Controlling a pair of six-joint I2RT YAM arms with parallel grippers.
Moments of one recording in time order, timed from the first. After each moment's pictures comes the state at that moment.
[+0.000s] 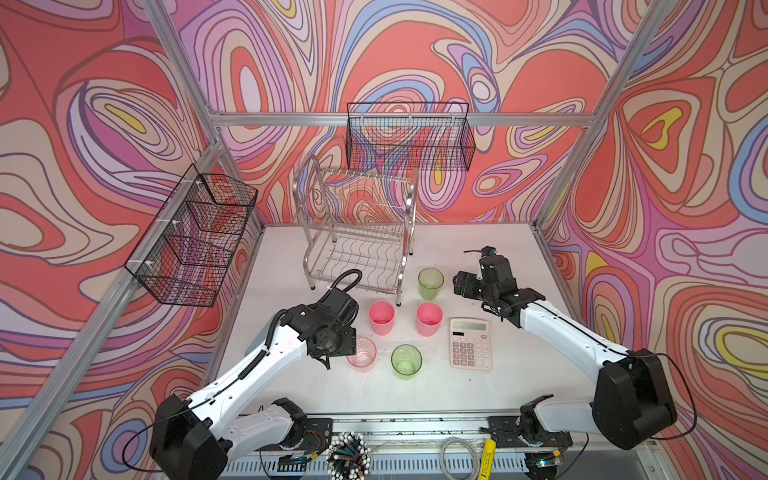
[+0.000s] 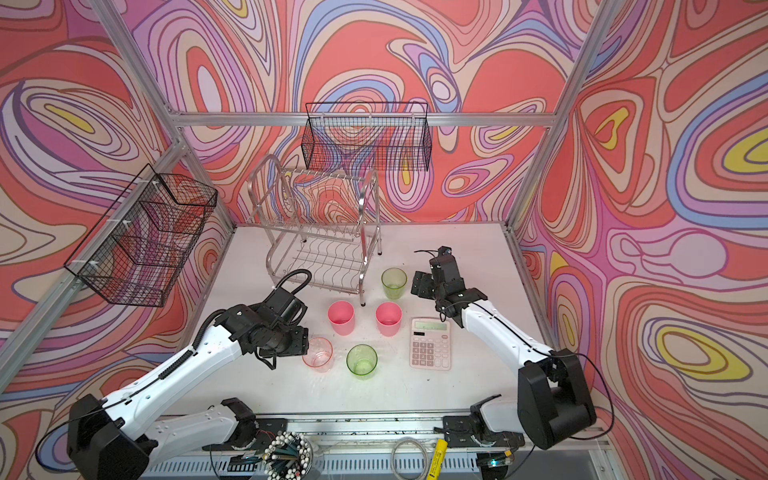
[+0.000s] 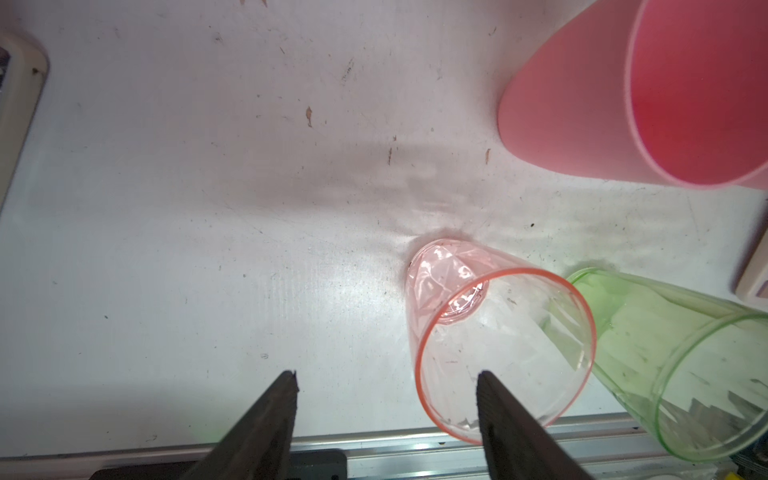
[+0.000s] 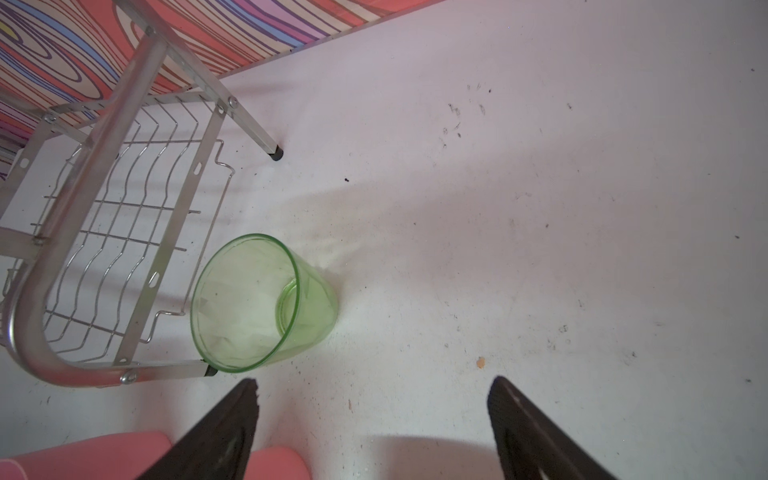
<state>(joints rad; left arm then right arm) -0.61 1.14 0.91 -1.08 -0.05 -0.68 0.34 1.35 0.89 -0.26 0.09 0.46</state>
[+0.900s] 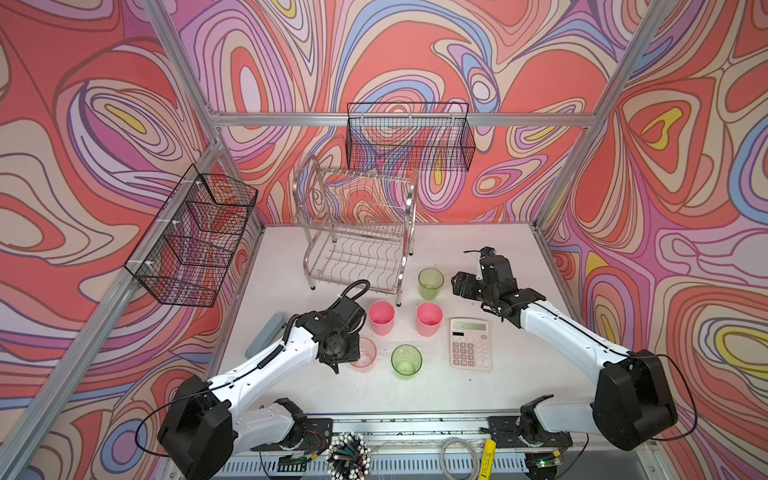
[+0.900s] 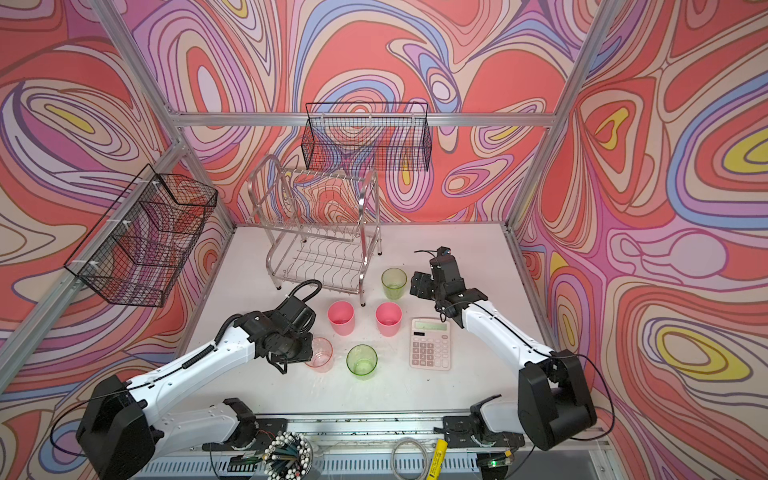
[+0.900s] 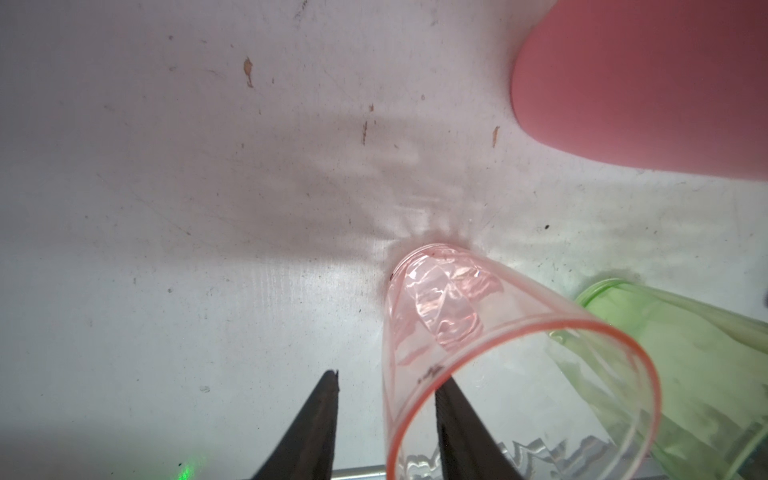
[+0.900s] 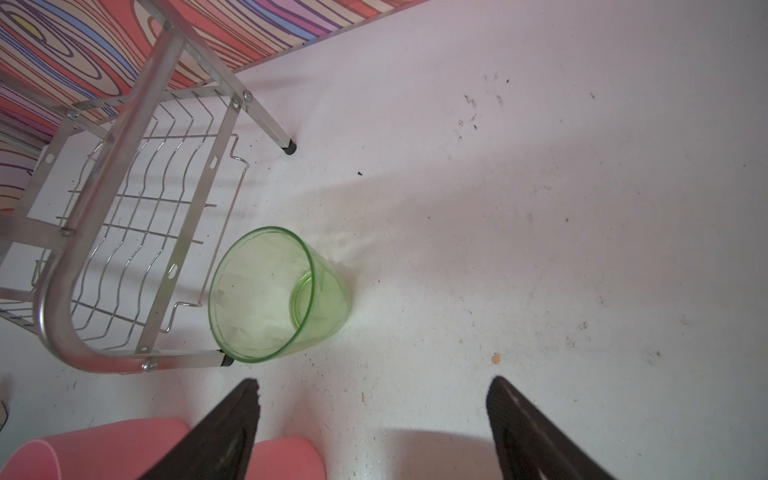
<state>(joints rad) -0.64 1.20 0.79 -0.92 -0.01 -0.74 0.34 1.35 0.89 -0.26 0.05 0.47</state>
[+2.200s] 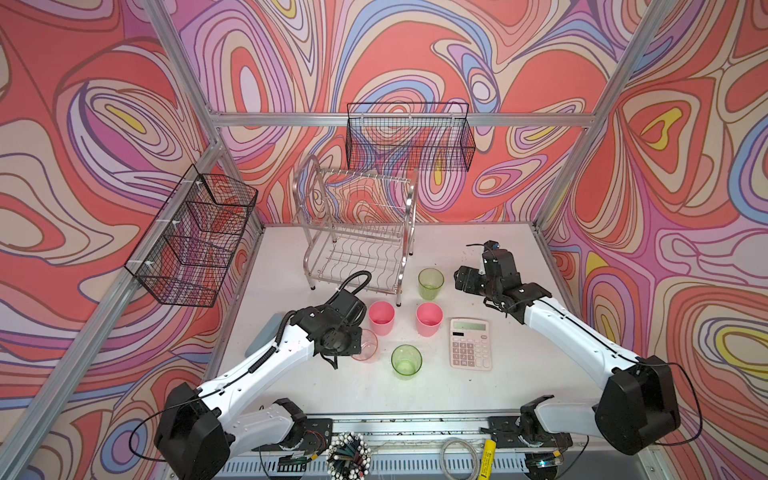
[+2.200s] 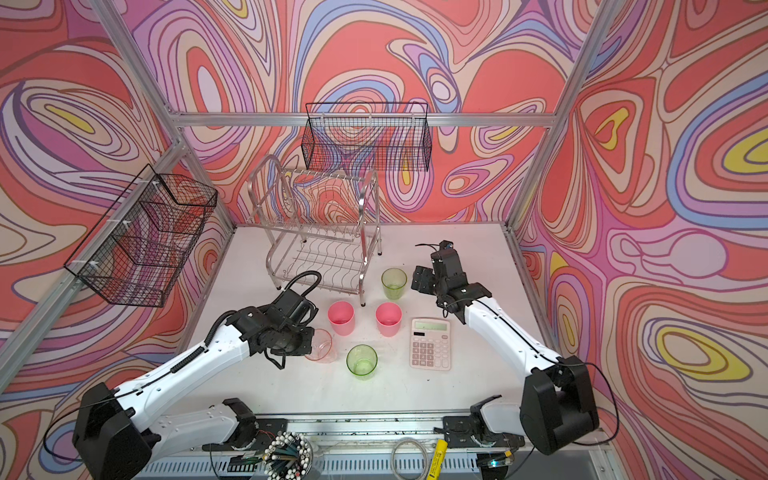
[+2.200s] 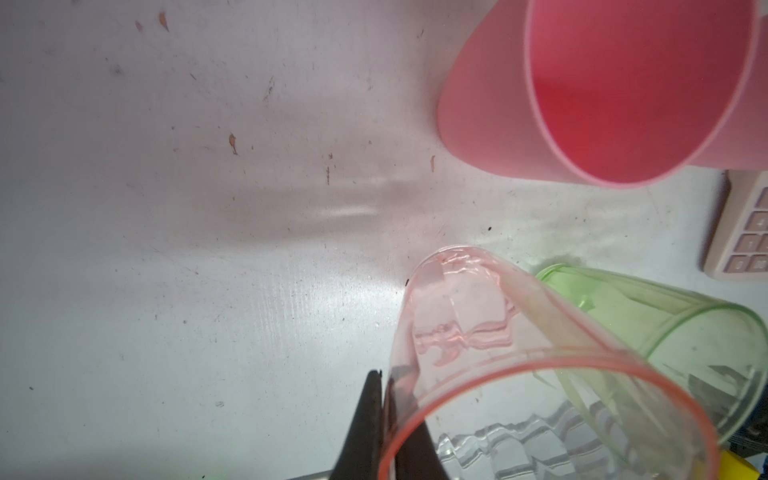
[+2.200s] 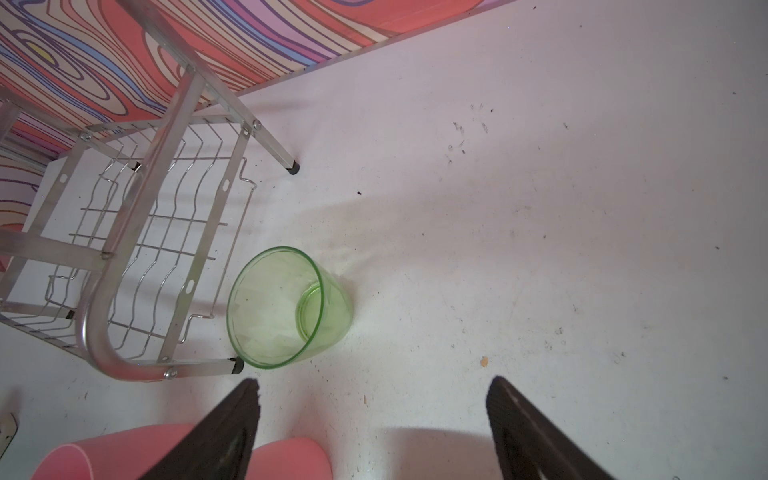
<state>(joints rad) -0.64 1.16 0.89 -0.96 -0.01 -0.61 0.34 1.33 0.98 -0.36 0.08 0.47</state>
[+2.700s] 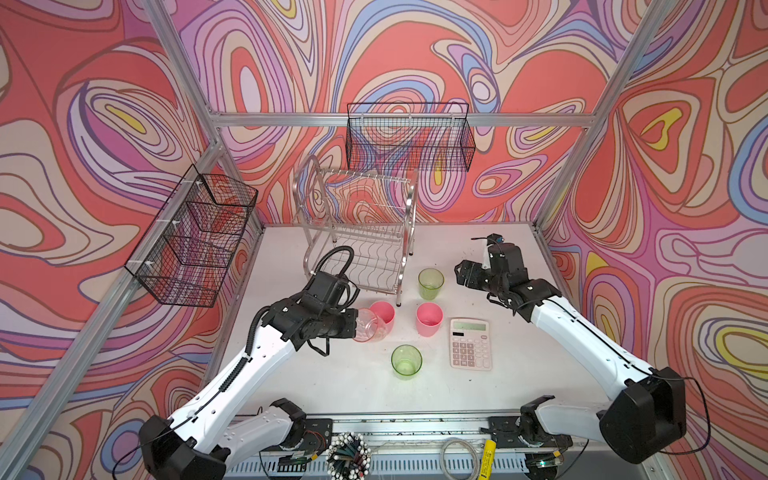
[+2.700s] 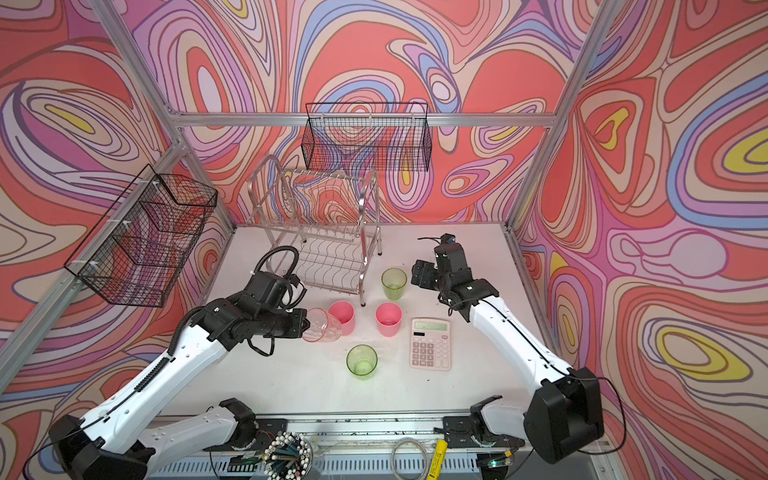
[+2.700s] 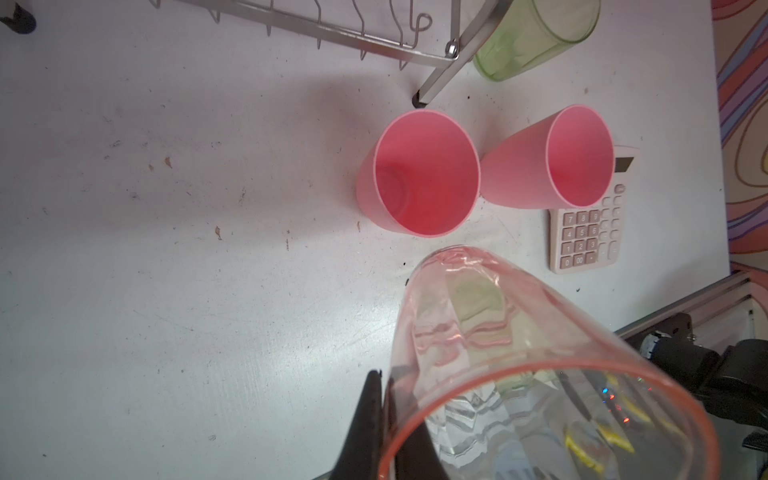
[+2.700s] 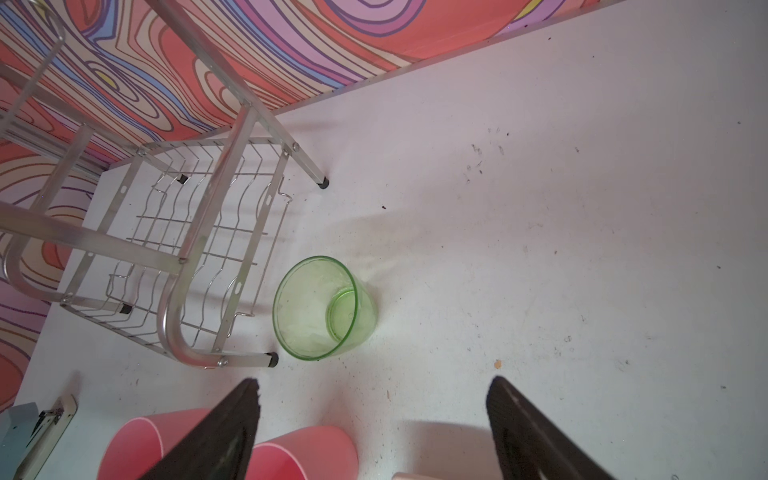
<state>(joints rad) -0.52 1.07 1.06 -0.99 0.15 -0.48 0.35 1.27 1.05 -0.44 0.04 0.48</state>
